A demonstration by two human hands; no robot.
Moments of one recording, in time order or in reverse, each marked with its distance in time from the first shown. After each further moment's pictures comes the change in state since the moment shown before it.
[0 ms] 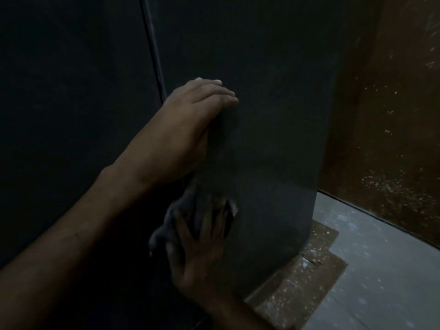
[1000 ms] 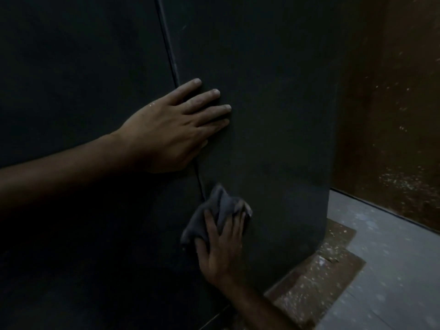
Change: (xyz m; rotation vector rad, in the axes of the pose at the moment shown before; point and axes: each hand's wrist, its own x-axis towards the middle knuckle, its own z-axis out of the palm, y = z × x) left_hand 0.000 -0.030 -0.055 0.825 -0.341 0.392; right_hand -0.014 -0.008 0.003 0.003 -0.008 0.148
